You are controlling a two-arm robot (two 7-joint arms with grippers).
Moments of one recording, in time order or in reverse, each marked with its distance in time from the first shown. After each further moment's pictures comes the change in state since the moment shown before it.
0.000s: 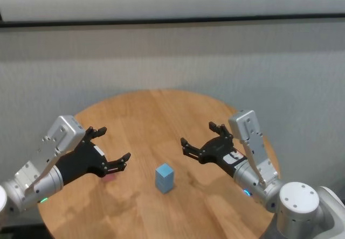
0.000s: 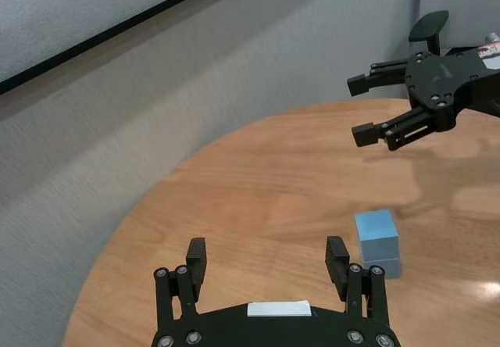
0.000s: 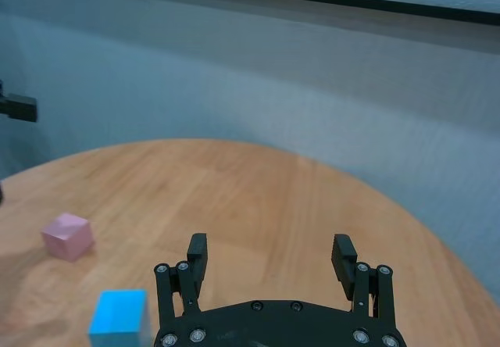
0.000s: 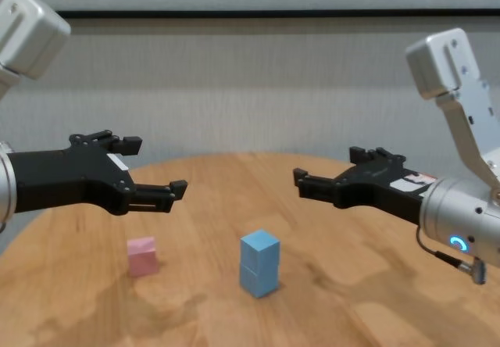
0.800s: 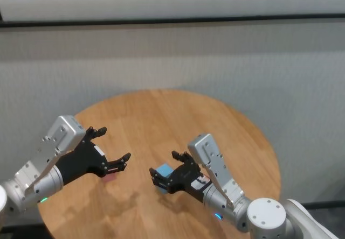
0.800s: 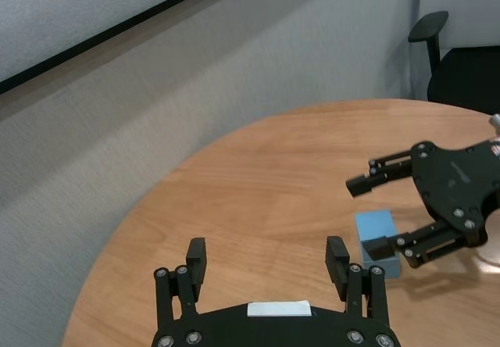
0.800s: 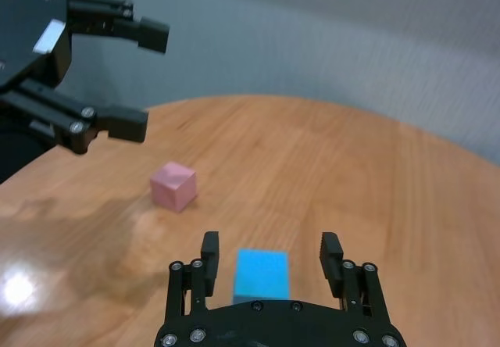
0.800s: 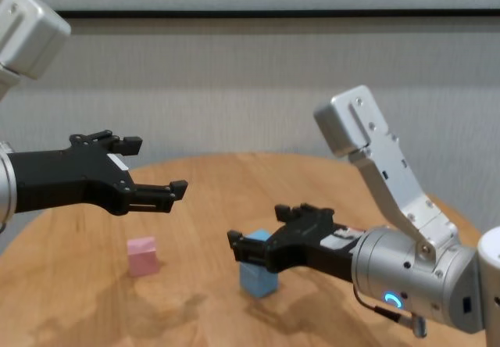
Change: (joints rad) left arm 0.000 0.000 0.000 0.000 0.000 0.000 0.000; right arm -0.004 -0.049 -0.097 0.042 -0.044 0.042 0.030
